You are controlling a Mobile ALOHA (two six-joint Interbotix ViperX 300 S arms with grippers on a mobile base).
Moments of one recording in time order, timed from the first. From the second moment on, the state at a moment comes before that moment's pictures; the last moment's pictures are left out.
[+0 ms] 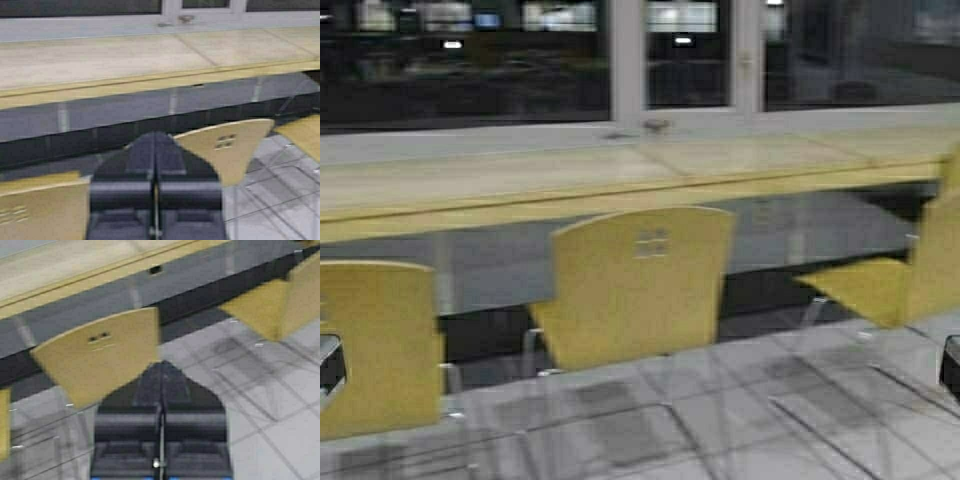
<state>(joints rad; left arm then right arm) -0.07 -1.07 1.24 0.00 -0.17 -0.08 0.00 -0.90 1.19 -0.04 -0.11 0.18</state>
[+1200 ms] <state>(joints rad) -0.07 -1.06 1.24 0.00 -0.18 -0.08 0.08 -0.83 1.15 -0.05 -0.10 0.19</state>
